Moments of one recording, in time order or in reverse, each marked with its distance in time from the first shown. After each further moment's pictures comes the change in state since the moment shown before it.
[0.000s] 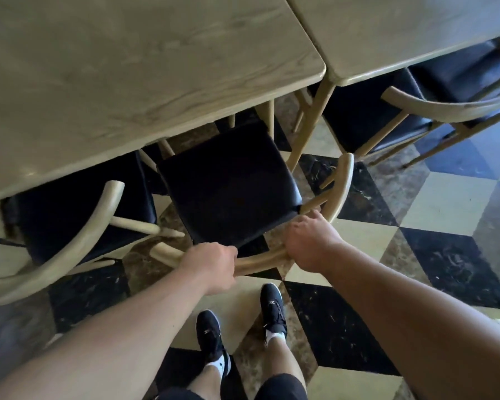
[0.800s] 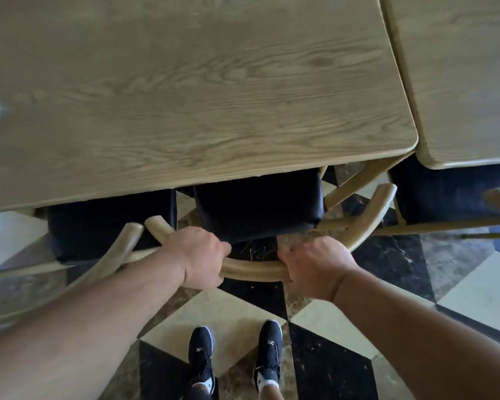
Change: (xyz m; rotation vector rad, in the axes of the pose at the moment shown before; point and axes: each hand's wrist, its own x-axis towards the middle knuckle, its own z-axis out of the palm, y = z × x) left_hand 0.089 -0.115 -0.104 0.099 -0.118 0.015; right_hand 0.139 0.059 -0.099 0.141 0.016 -0.310
